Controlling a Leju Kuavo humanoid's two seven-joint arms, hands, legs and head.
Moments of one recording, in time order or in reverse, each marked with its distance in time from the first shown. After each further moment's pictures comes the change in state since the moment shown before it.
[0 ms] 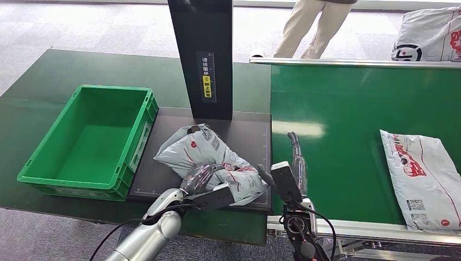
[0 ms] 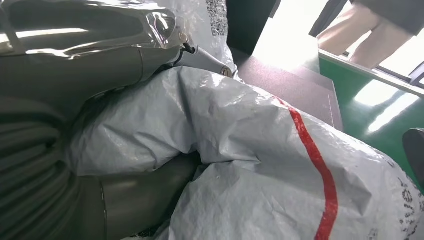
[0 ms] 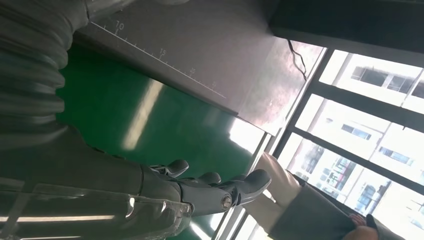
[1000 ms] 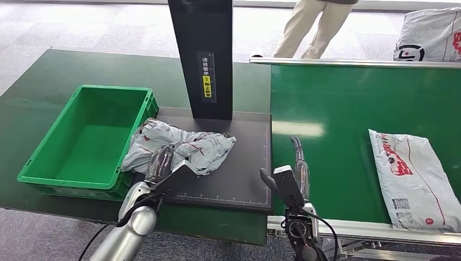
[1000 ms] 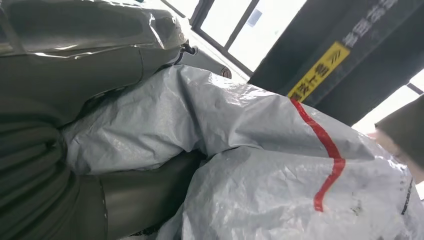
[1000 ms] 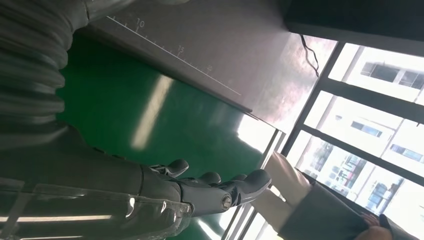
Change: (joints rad) left arm 0.111 0.058 0.184 -0.296 0.059 0.169 0.004; right arm 0.031 0.003 -0.030 -0.006 0.011 -0.002 -0.002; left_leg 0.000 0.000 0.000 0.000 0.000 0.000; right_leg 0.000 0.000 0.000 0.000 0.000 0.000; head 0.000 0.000
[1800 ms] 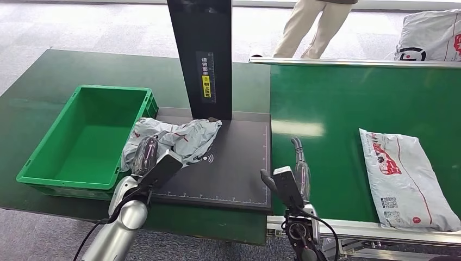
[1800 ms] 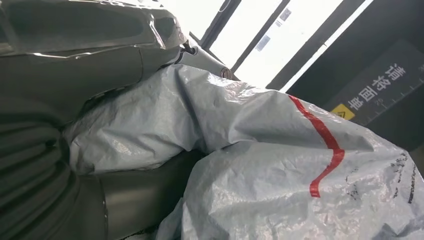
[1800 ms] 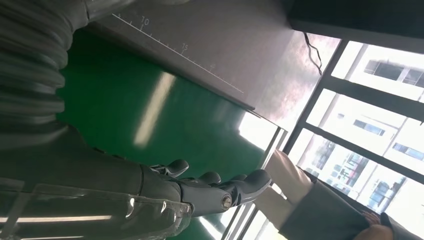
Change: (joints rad) left arm -0.003 0.000 0.080 -0.061 0.010 0.020 0.000; right arm 0.016 0.005 -0.007 -0.024 0.028 0.001 0.017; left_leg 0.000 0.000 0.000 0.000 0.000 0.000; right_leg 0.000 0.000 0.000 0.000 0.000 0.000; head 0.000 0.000
